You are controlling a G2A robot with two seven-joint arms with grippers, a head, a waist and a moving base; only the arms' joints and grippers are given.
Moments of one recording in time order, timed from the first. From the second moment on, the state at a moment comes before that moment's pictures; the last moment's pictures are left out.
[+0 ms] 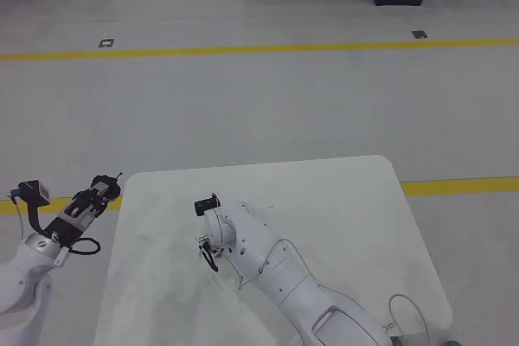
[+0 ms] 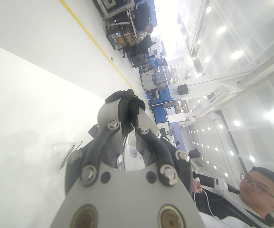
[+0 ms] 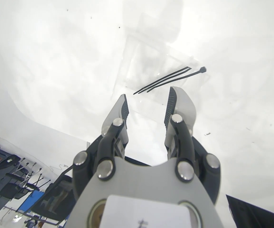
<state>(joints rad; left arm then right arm) 1.73 -0.99 -1.83 -1.85 -0.33 -0.09 -0.54 -0.92 -1.91 0.97 -0.90 -1.34 0.34 1.31</state>
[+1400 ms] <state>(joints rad) 1.73 -0.99 -1.83 -1.85 -0.33 -0.09 -0.54 -1.01 -1.90 1.04 -0.98 -1.57 0.34 1.32</state>
